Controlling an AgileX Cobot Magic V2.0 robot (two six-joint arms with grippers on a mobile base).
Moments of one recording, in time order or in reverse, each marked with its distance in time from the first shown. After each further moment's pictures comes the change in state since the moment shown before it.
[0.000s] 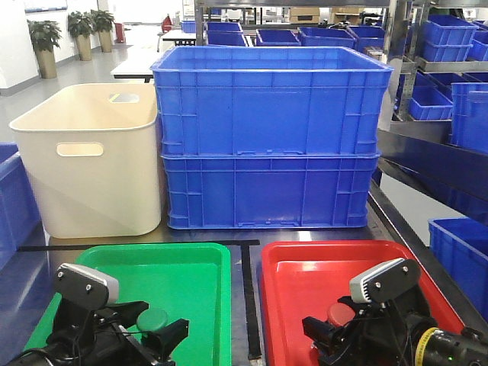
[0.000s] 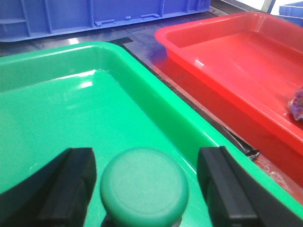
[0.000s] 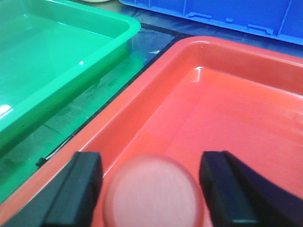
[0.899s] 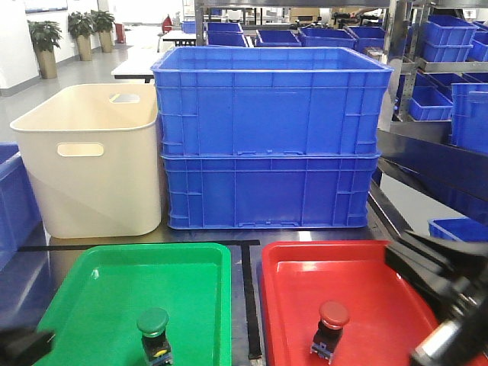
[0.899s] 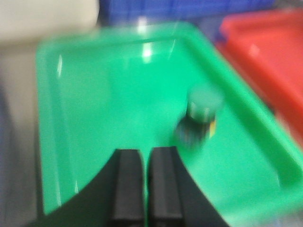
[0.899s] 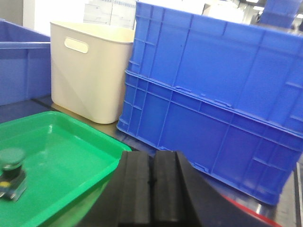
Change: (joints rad) left arm 0.000 -0.634 0.000 -0.211 0.870 0.077; right arm 0.000 -0.676 0.074 -0.353 0.124 0.291
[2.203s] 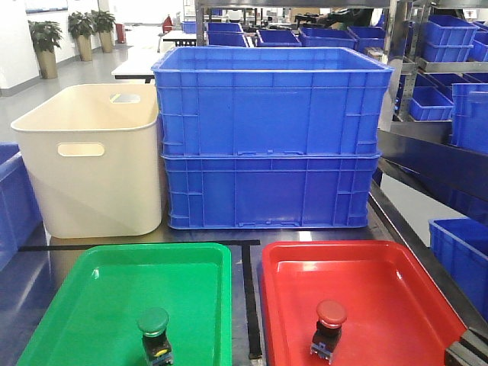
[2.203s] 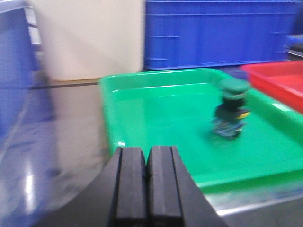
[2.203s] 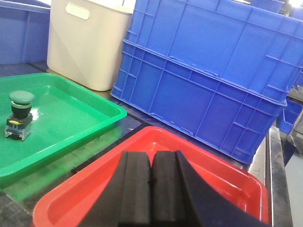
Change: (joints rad) left arm 0.245 -0.752 0.628 -0.233 -0.358 0.354; right arm 0.000 -0.307 0.218 -0.382 0.080 0.312
